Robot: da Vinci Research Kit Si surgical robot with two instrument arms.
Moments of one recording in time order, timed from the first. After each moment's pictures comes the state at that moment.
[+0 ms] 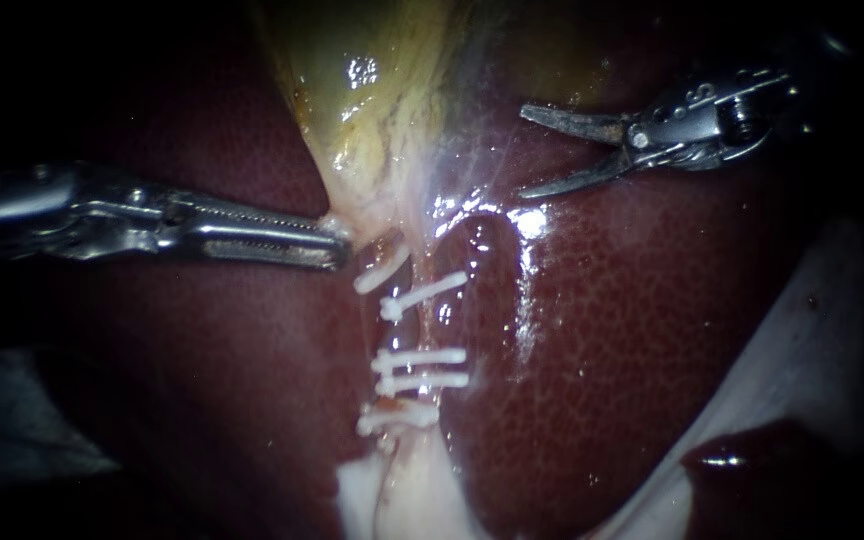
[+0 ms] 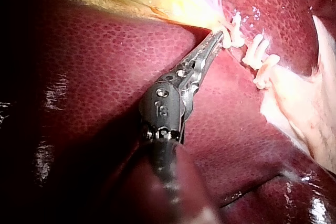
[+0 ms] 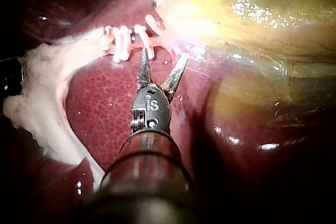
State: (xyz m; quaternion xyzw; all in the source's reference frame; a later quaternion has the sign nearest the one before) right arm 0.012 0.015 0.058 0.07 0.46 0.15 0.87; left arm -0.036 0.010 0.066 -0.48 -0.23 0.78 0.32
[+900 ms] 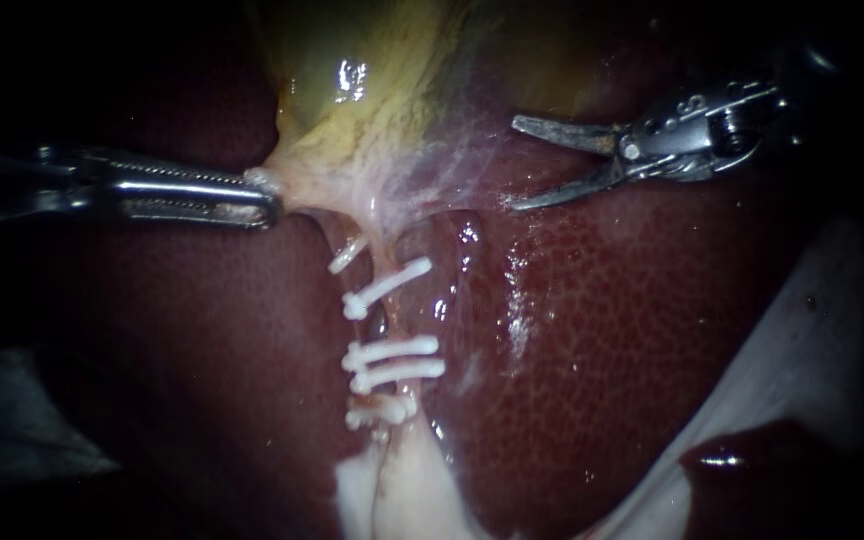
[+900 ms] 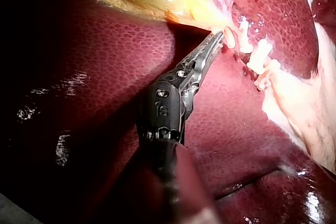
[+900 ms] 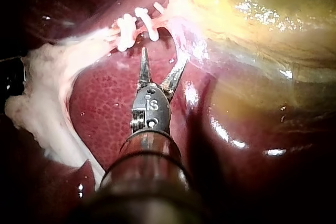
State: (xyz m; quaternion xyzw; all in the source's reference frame) right arm 0.013 0.013 0.059 0.09 0.48 0.14 0.86; left arm -0.030 0.013 0.059 -0.49 -0.22 0.77 0.34
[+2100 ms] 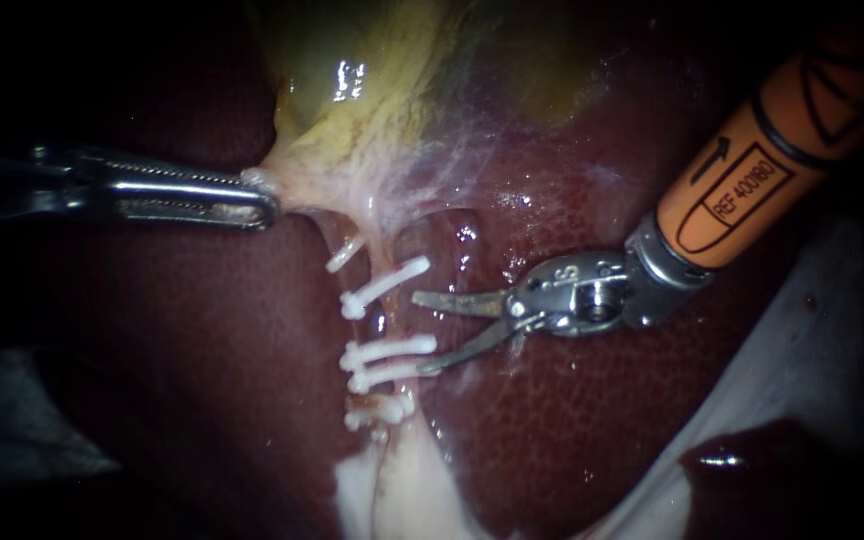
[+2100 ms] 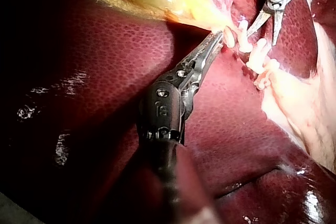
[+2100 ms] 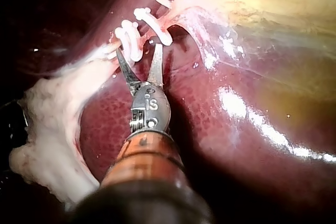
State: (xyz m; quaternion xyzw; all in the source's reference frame) right arm 0.020 0.001 0.072 0.36 0.42 0.08 0.83; left arm -0.030 0.013 0.059 -0.49 -0.22 0.77 0.34
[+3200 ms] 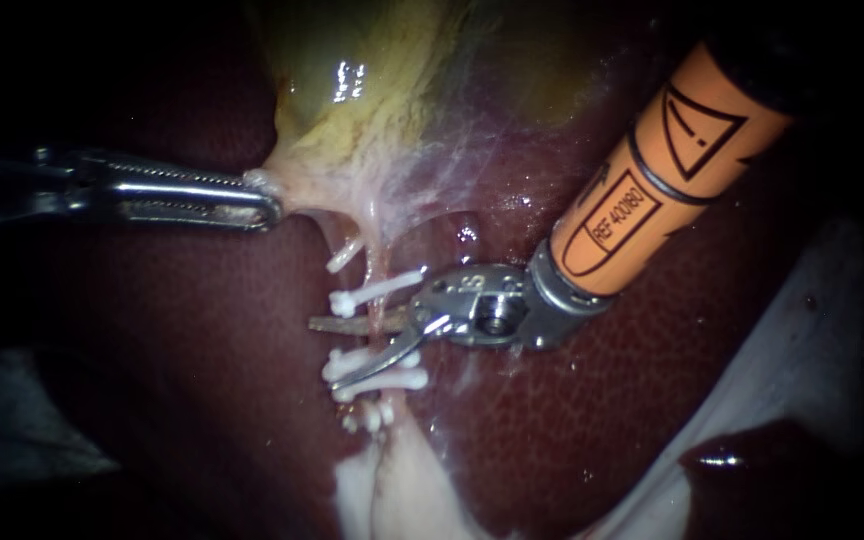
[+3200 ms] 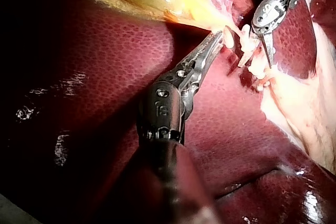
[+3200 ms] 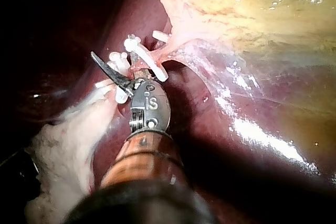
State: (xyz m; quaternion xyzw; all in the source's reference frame) right arm 0.029 0.001 0.072 0.44 0.52 0.10 0.72; left arm -0.030 0.013 0.059 -0.49 -0.22 0.77 0.34
